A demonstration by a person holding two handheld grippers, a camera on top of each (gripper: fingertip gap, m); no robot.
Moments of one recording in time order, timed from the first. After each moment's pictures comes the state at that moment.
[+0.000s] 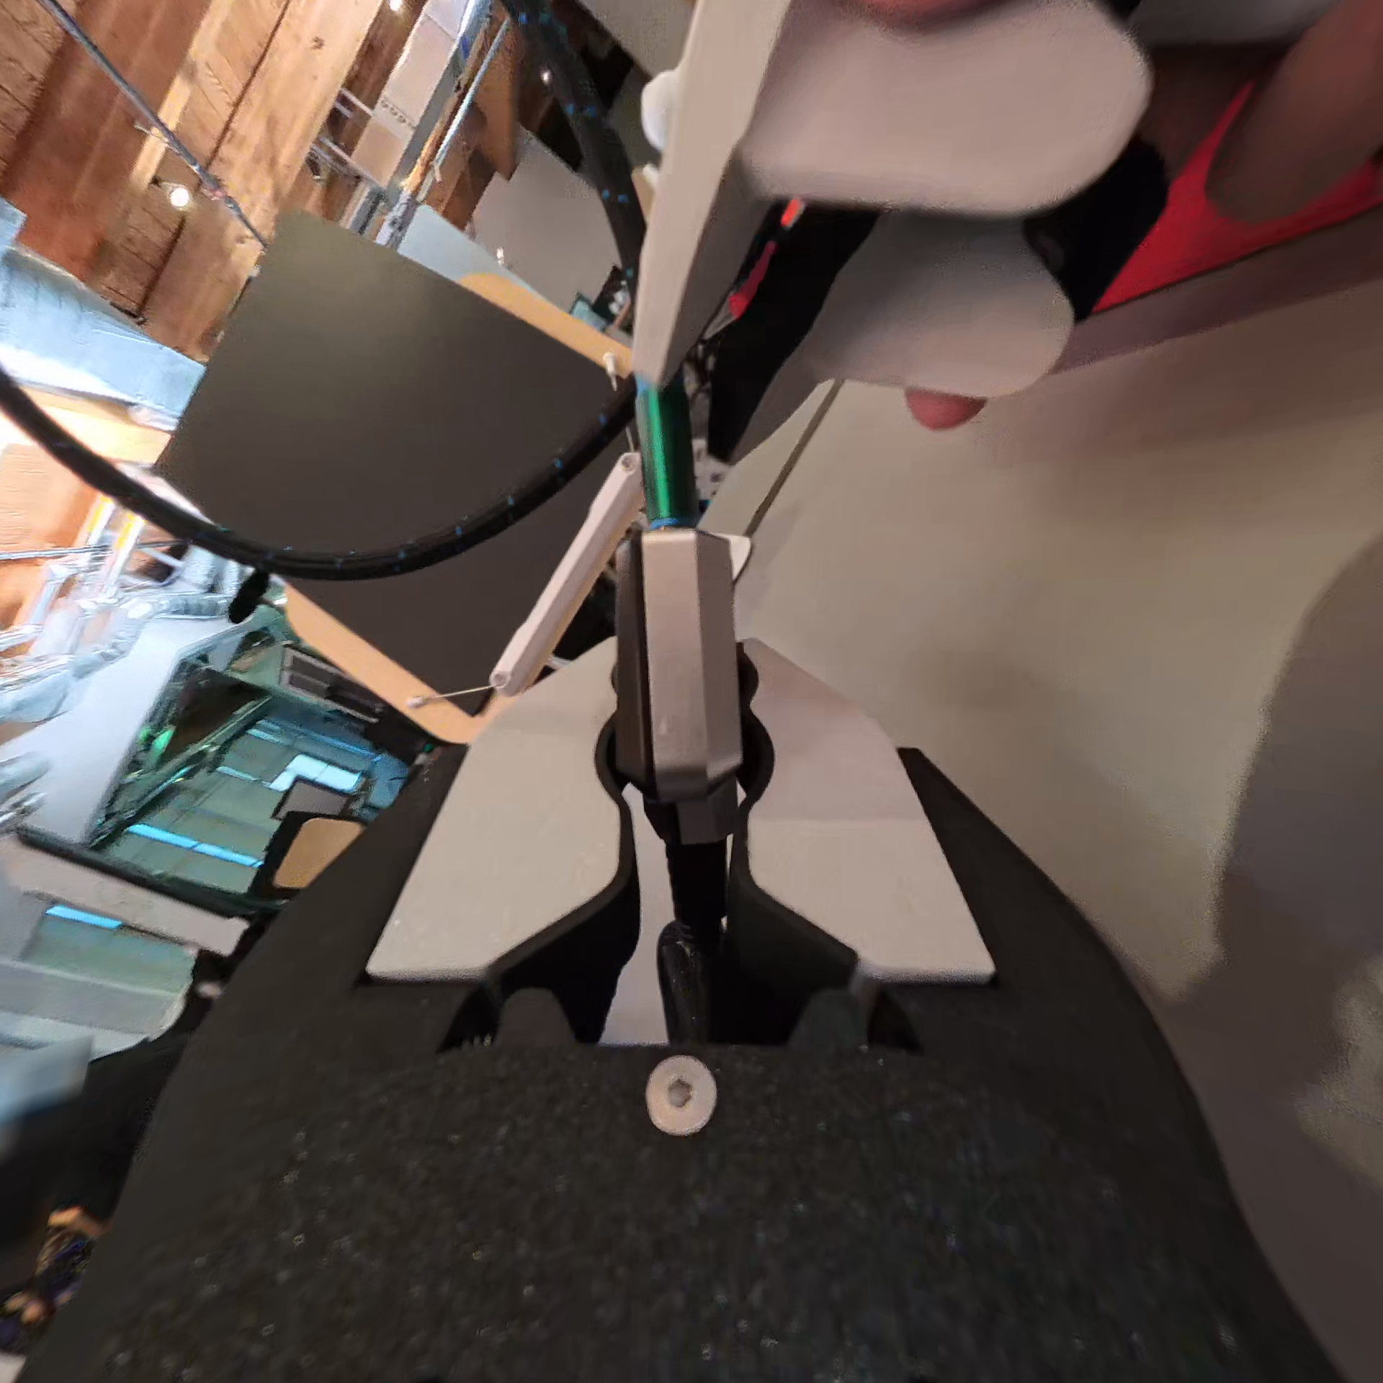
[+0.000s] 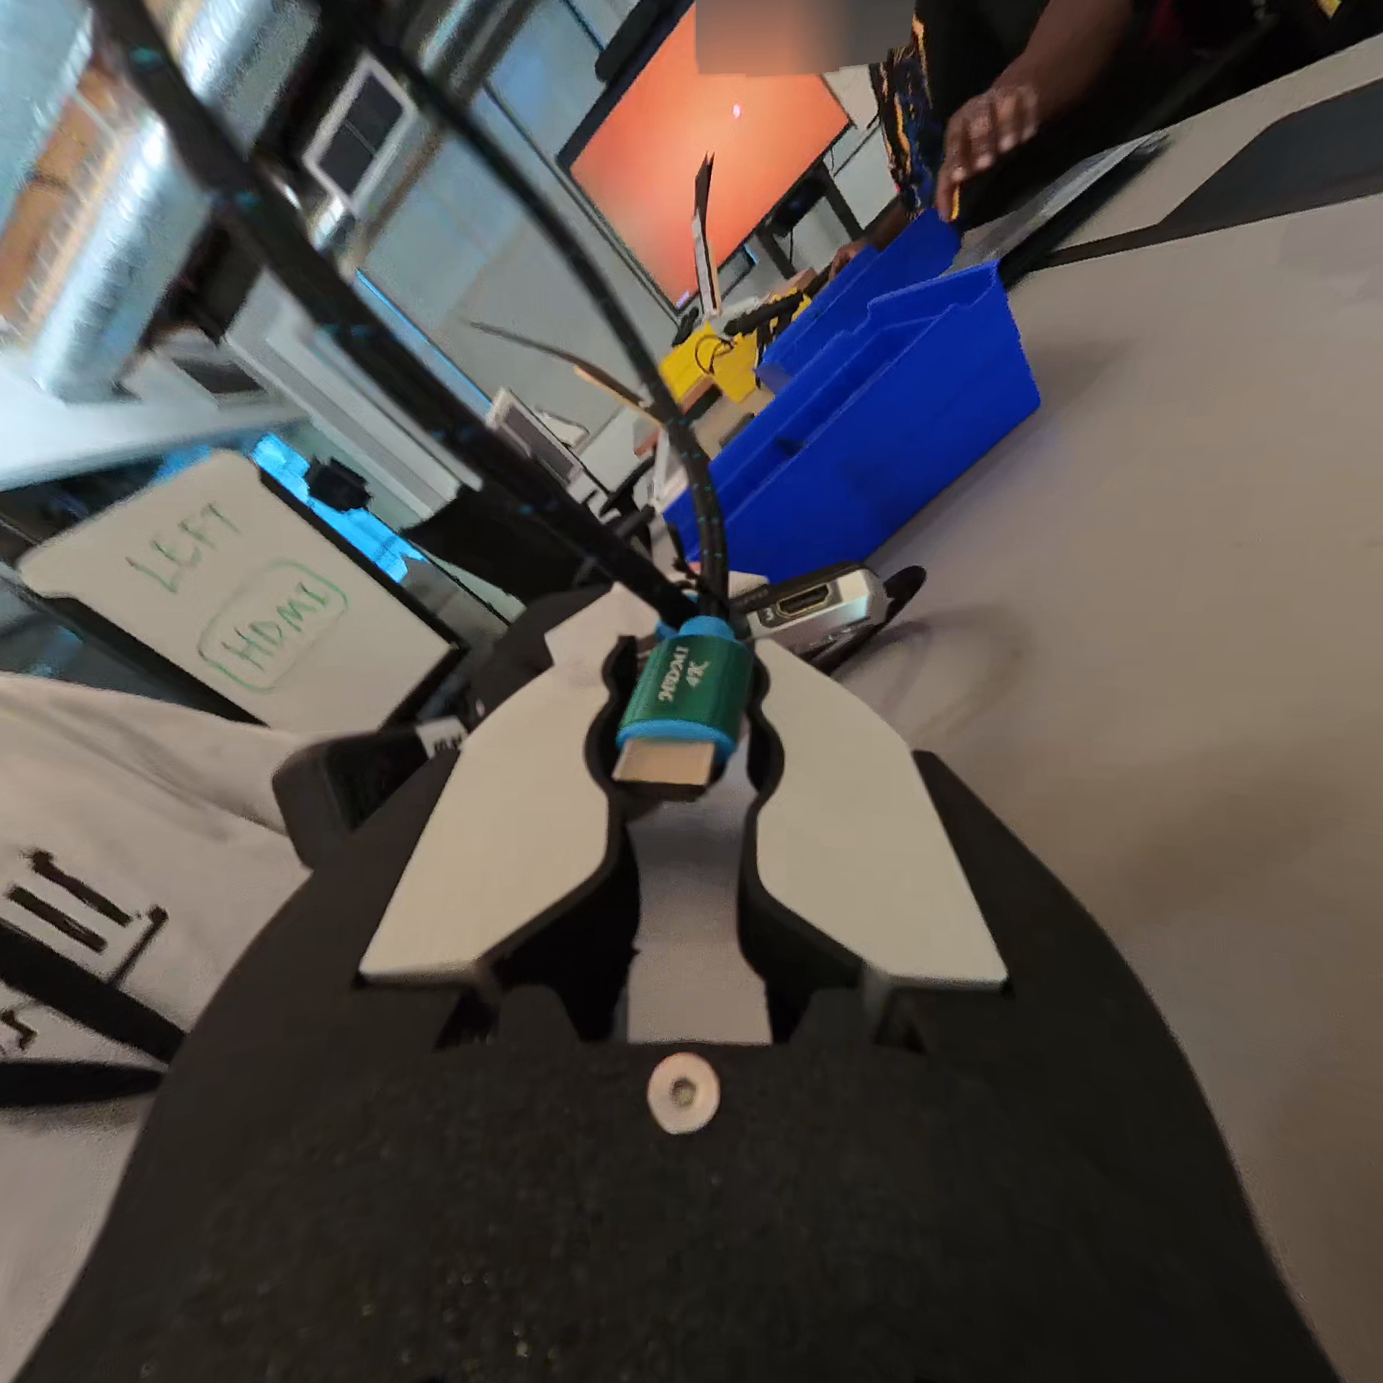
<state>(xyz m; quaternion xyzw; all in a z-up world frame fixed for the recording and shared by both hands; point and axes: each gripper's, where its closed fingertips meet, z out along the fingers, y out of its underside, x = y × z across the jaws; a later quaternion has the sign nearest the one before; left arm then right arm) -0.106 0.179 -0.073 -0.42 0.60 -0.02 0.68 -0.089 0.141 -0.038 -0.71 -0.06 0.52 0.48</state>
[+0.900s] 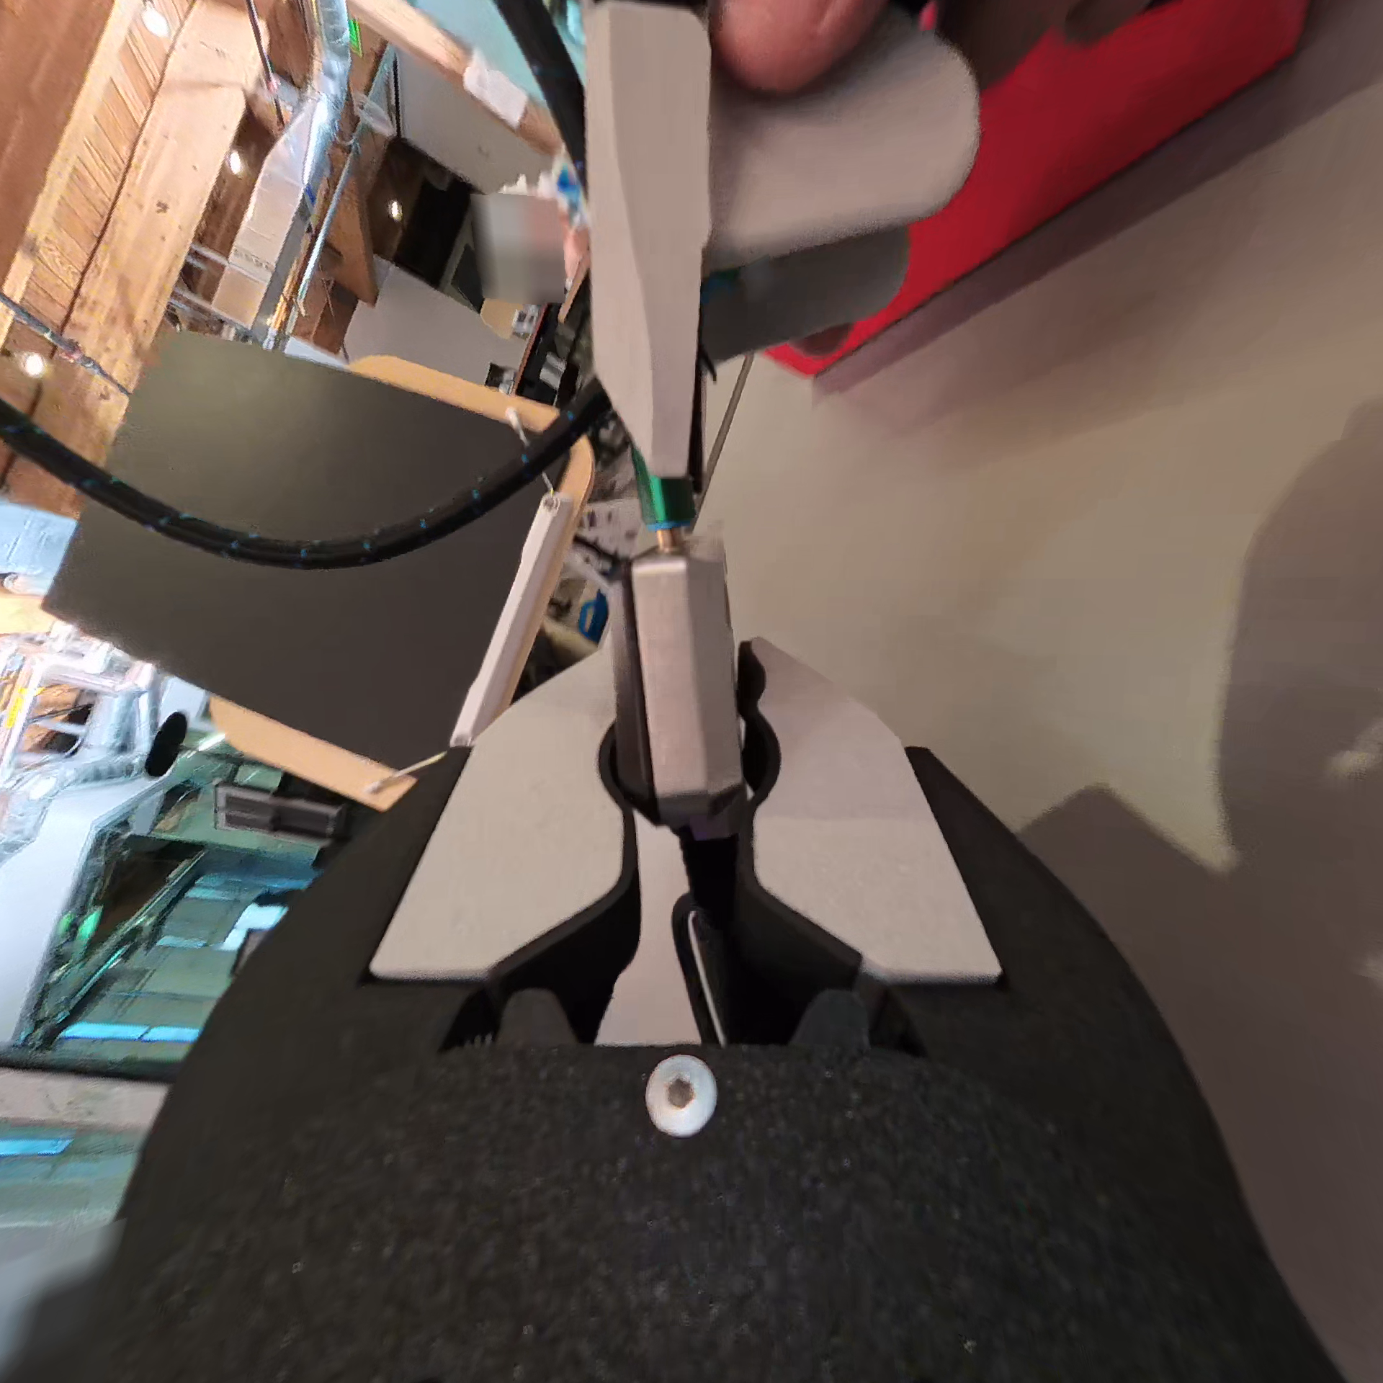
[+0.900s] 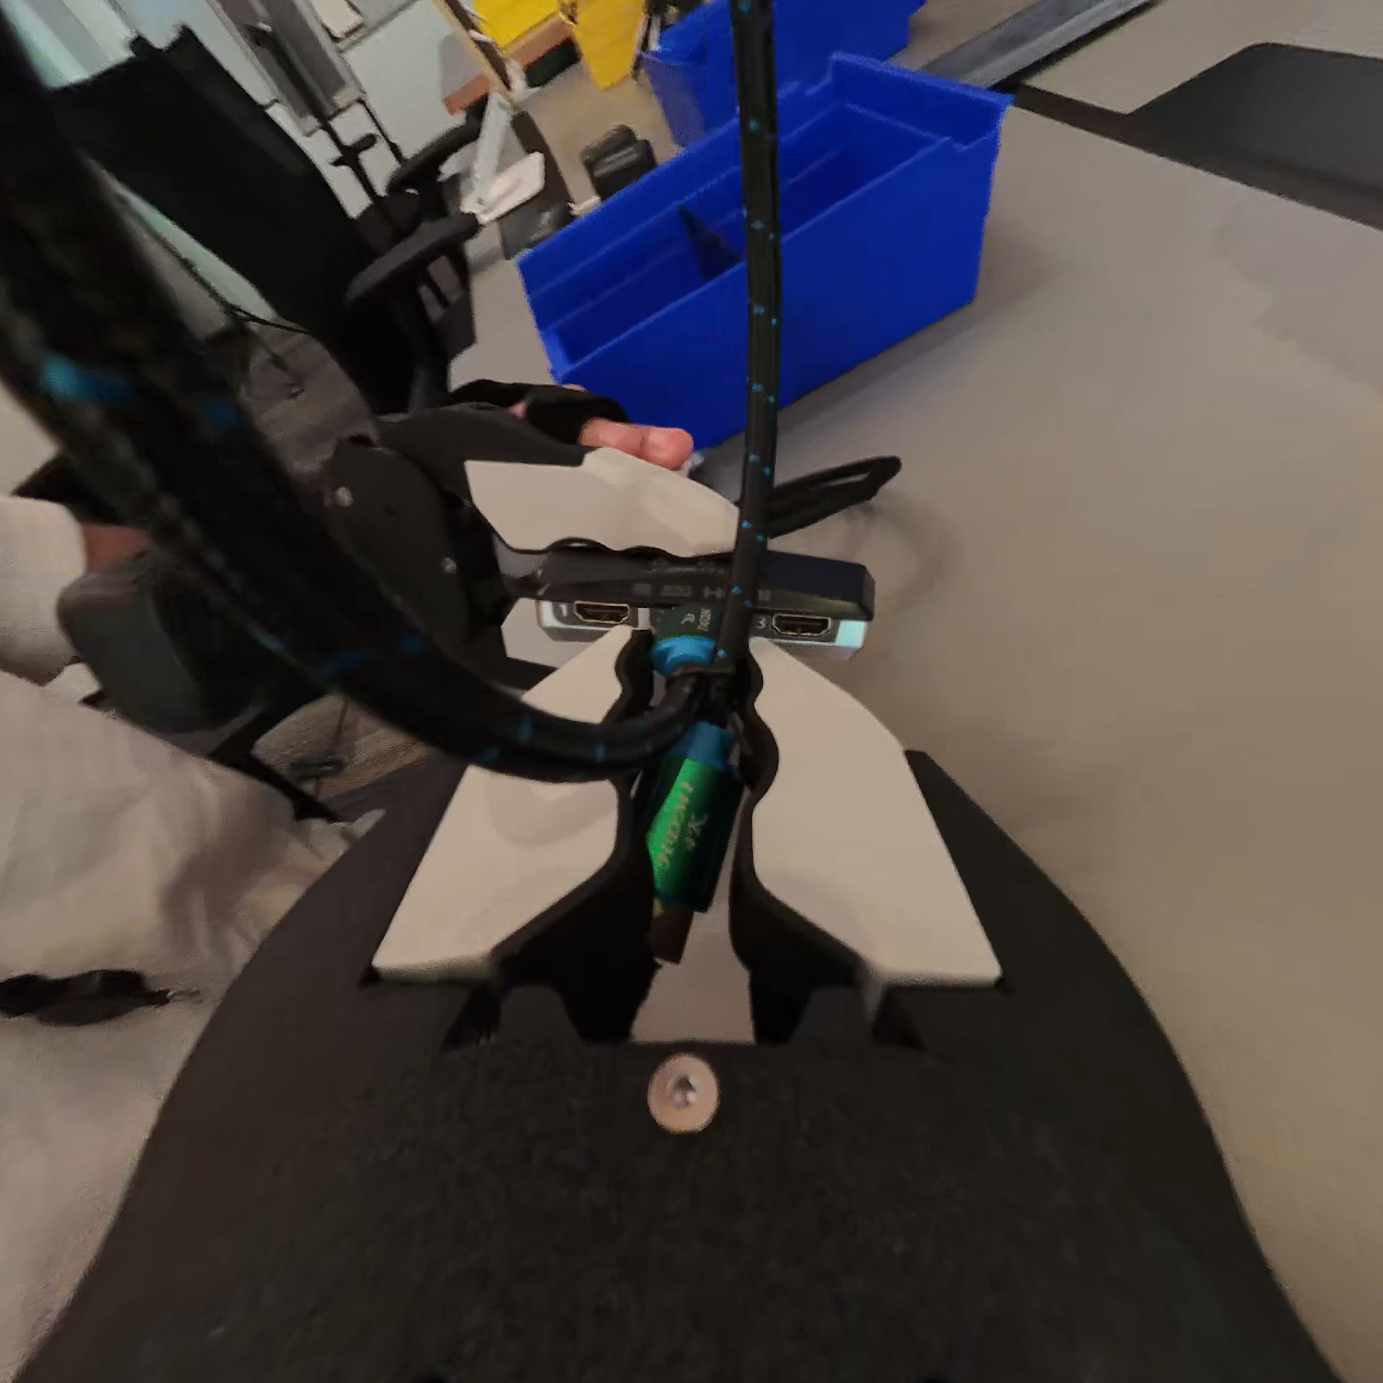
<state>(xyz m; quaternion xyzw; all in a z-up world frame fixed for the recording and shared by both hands) -0.111 0.183 -0.083 -0.35 0.68 -0.02 0.64 -0.112 0.145 -0.058 -0.81 -0.21 0.34 0.43</state>
